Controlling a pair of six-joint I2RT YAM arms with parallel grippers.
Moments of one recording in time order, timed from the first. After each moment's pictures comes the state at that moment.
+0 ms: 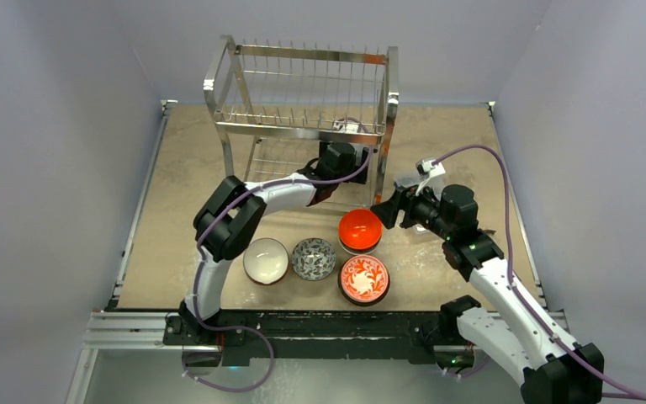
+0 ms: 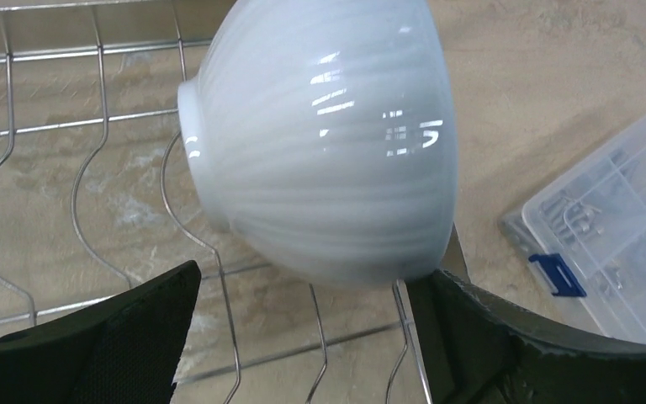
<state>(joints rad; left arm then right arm) -0.75 2.12 1.47 0.17 -0.31 -0.33 0.36 0.81 0.59 -0.10 -0.35 0.34</state>
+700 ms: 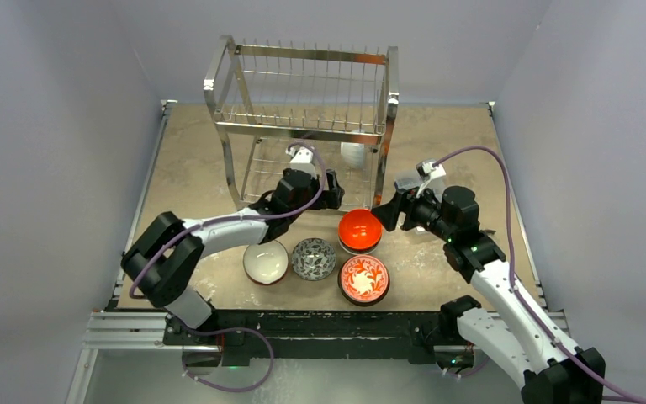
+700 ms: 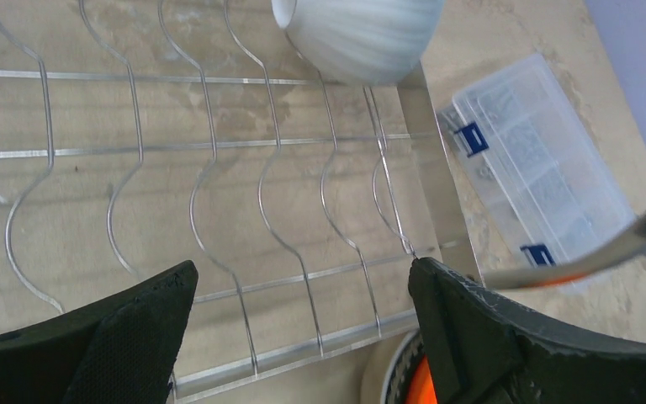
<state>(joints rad) -0.75 1.62 0.87 0.34 -0.23 -0.53 0.36 0.79 0.59 -0.13 -0.36 0.34</state>
